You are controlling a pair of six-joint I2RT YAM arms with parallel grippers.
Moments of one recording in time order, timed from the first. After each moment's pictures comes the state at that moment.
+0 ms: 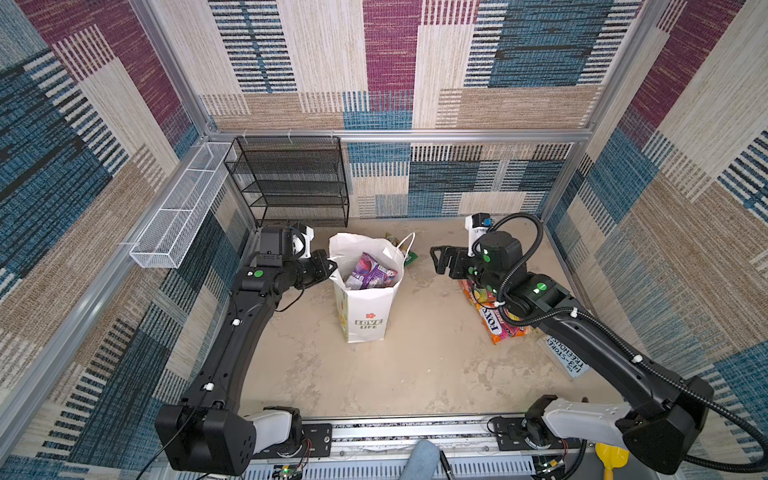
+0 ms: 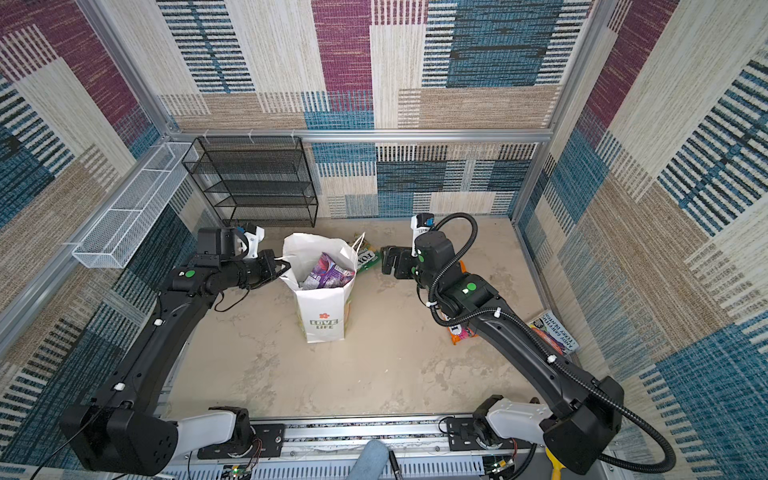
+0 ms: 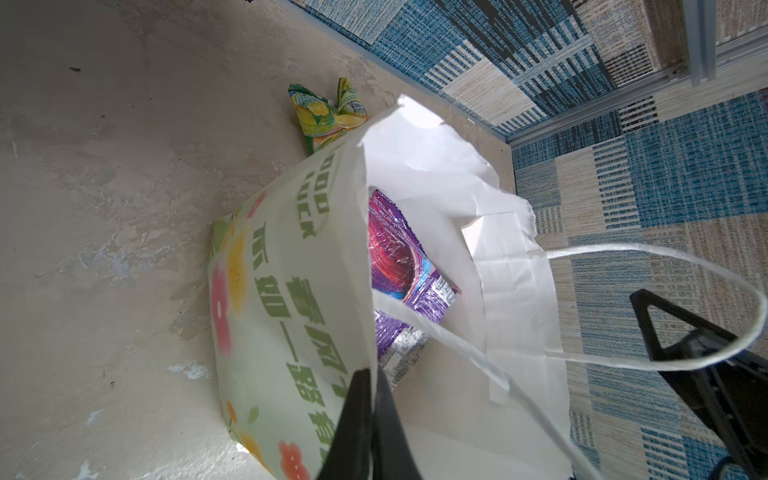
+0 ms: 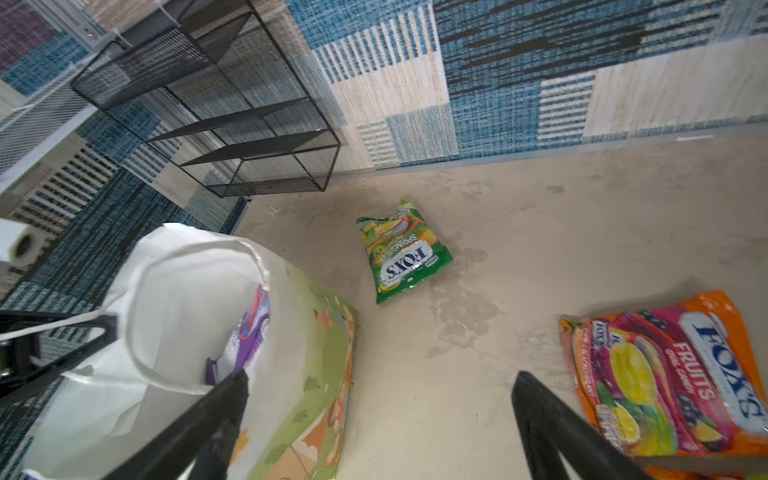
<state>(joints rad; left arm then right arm) -0.10 1.27 1.27 -0.74 0.47 -0.49 0.58 1.20 1.17 -0.41 0.14 0.50</state>
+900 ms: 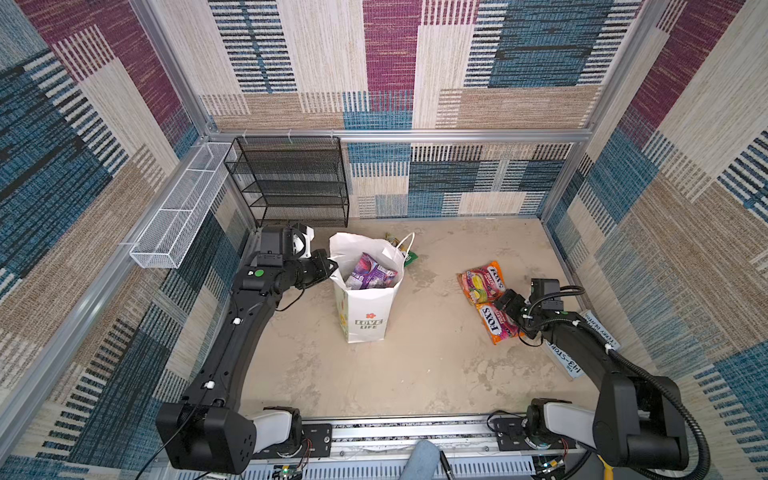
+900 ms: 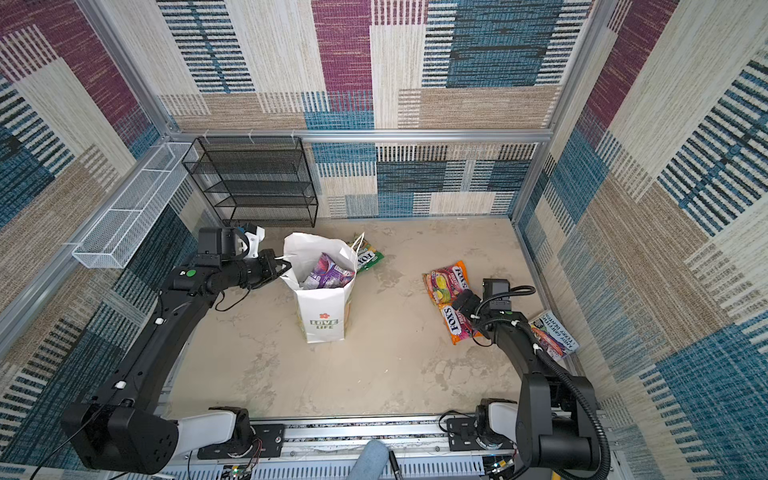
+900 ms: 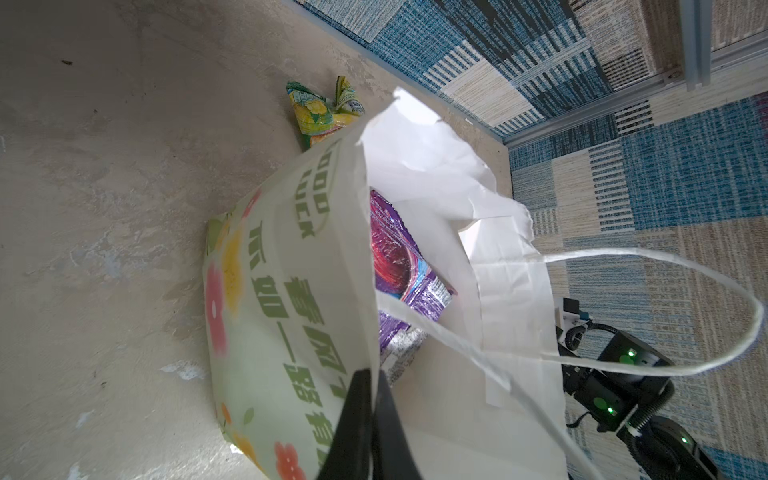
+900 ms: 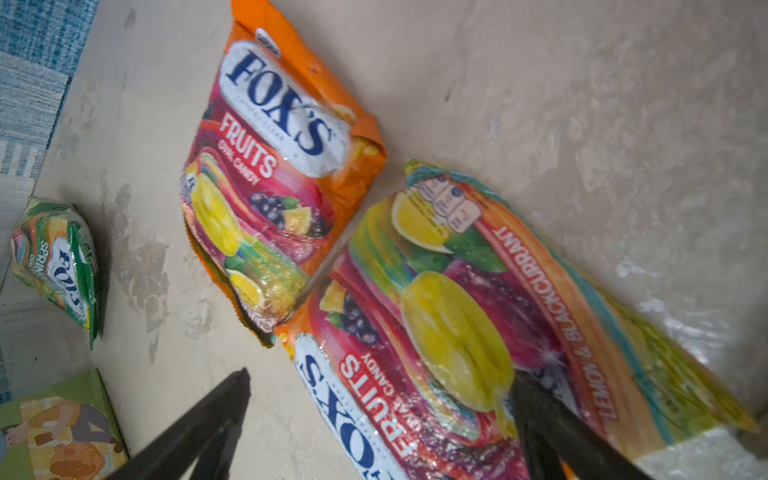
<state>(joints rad) -0.10 1.28 1.27 -0.73 0.48 -0.50 -0.09 1.22 0.59 -0.33 -0.16 0.70</state>
